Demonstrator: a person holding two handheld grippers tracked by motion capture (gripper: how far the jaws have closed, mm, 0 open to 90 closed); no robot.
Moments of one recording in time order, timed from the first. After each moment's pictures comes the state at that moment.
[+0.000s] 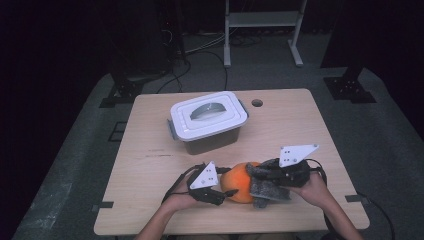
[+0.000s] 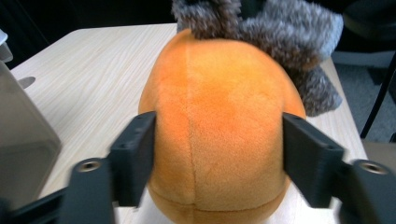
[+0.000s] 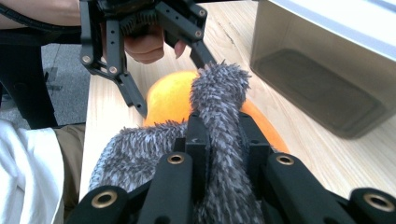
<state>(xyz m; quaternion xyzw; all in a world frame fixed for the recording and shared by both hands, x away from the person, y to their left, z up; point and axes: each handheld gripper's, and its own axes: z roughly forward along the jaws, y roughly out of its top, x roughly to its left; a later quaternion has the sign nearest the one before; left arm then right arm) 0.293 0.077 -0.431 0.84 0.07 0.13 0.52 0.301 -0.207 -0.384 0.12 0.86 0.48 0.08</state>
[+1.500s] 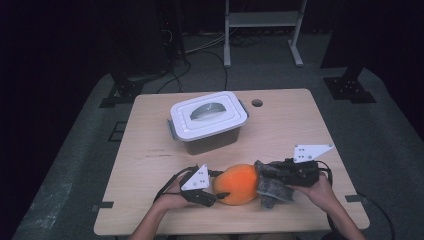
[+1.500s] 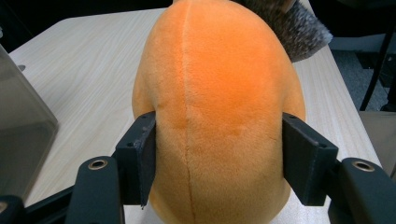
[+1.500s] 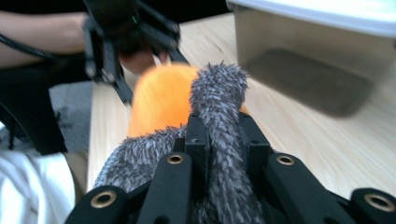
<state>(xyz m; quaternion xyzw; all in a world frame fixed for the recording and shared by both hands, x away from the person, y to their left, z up) 0.297 0.102 -0.445 0.85 0.04 0.12 0.50 0.308 -0.235 -0.399 0.17 0.82 0.54 0.05</state>
